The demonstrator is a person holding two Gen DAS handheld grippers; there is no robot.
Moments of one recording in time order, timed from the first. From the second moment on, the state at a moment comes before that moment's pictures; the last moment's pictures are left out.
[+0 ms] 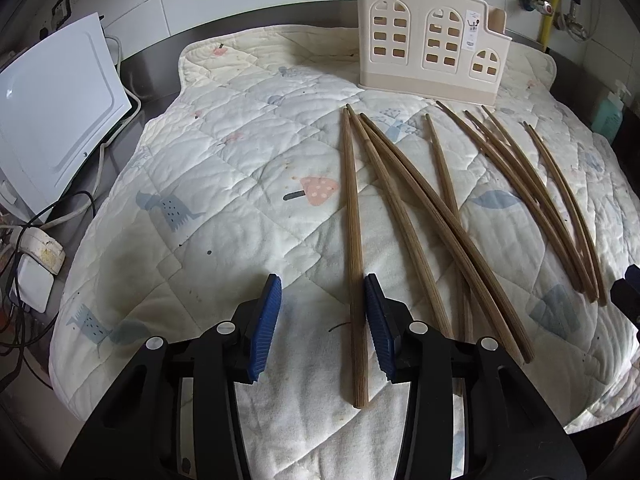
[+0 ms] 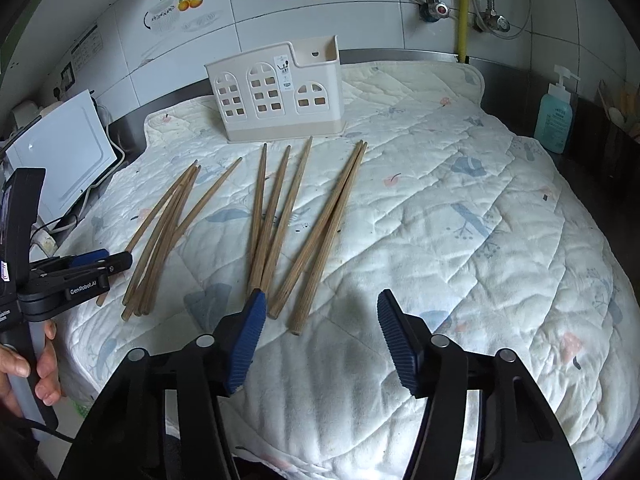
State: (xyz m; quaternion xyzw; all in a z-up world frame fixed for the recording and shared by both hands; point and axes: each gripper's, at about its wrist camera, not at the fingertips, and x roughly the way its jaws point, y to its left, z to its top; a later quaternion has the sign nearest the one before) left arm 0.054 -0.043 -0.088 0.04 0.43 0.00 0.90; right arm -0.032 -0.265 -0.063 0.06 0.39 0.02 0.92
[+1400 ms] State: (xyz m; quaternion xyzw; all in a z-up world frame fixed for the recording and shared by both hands) left arm 0.058 -0.023 -0.082 -0.02 0.42 -0.10 0.90; right arm -0.028 -0.264 -0.045 0.03 0.35 -0.03 0.94
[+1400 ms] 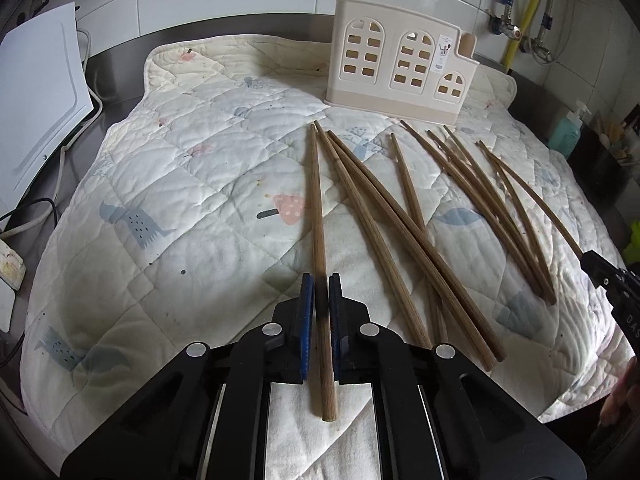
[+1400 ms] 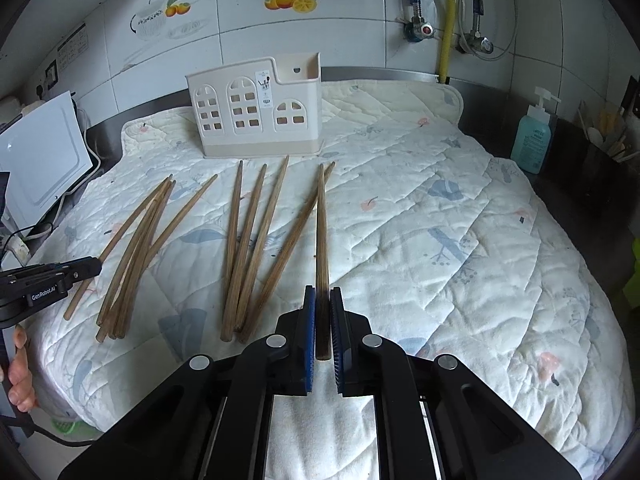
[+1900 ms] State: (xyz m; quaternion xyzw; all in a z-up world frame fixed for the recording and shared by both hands) left arm 0.048 -0.025 -0.080 -0.01 0.42 -0.12 0.90; right arm -0.027 -0.262 0.003 0.01 0.30 -0.02 0.95
